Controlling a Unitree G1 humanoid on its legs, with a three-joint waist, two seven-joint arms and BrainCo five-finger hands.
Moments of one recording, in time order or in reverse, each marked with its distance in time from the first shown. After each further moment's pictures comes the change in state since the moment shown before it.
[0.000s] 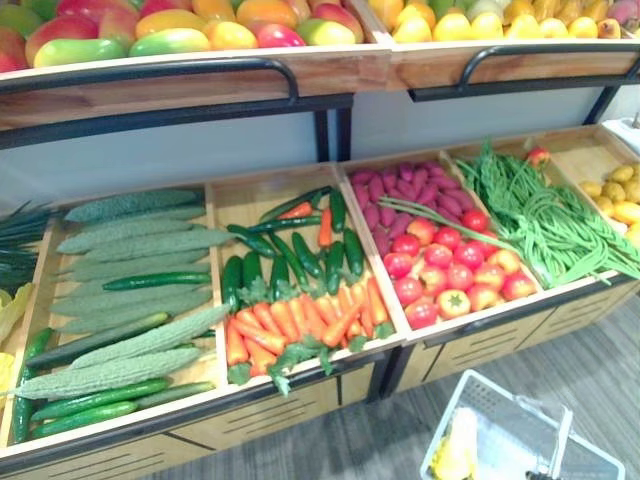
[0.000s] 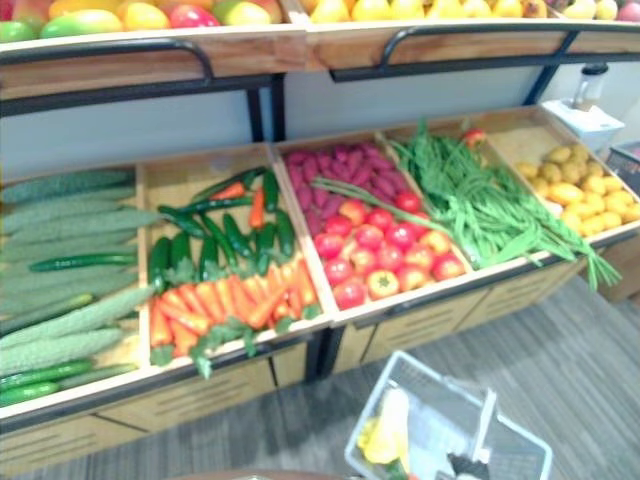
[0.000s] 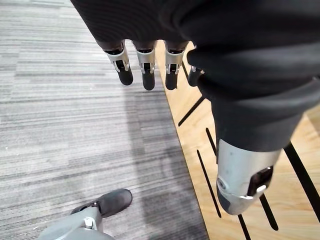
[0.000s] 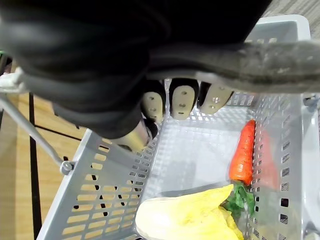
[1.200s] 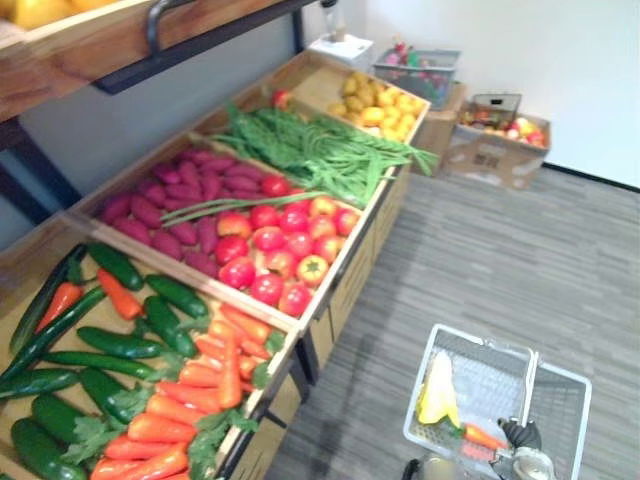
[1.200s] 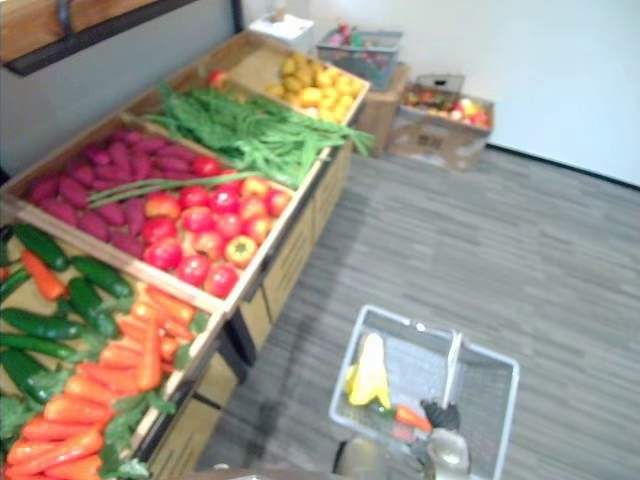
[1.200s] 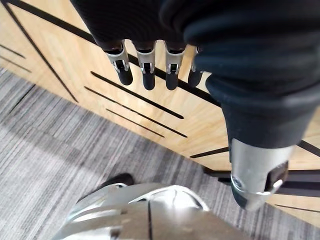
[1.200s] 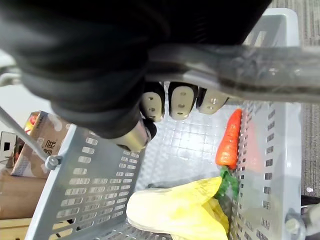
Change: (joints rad) left arm -0.032 -0.050 -0.053 0.026 0.005 0.005 -0.029; right arm -0.043 0.043 0.158 -0.136 -0.012 -0.033 0.004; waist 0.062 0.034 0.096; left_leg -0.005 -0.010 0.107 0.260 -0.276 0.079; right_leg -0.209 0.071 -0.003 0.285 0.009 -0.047
